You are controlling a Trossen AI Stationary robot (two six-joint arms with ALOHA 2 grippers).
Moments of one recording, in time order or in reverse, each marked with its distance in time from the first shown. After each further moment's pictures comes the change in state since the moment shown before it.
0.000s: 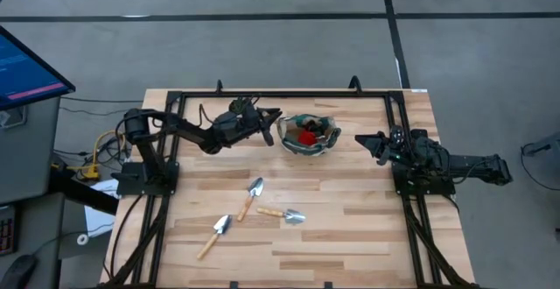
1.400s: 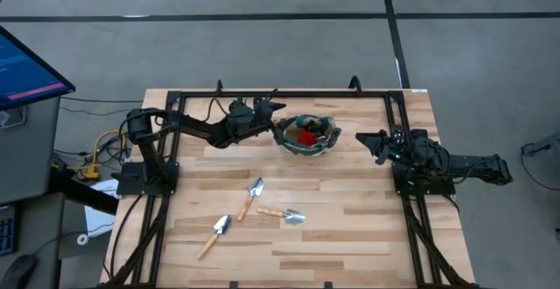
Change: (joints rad) left arm -0.010 0.017 0.174 -0.315 0.028 -0.017; right arm 0.002 0.000 0.000 -0.005 0.048 -0.055
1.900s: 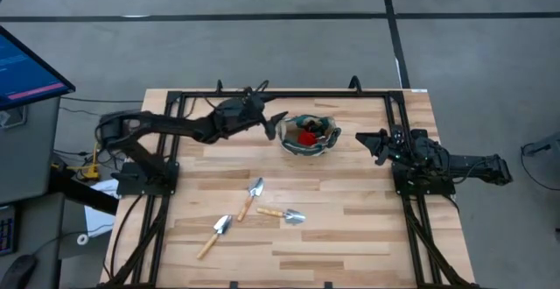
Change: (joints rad) left arm 0.003 -0.264 -0.001 -0.266 -0.036 0.118; right arm 0.000 0.000 0.000 0.004 0.000 -0.042
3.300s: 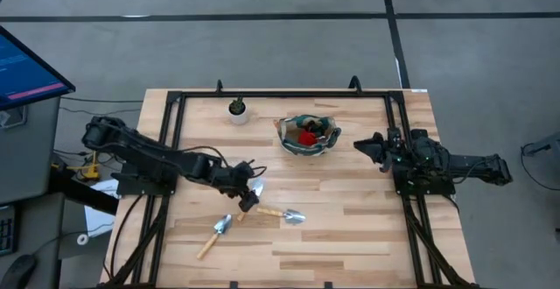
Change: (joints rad) left arm -0.559 -0.124 0.000 -0.961 0.192 -1.022; right arm 0.001 0.000 0.000 0.035 -0.229 0.023
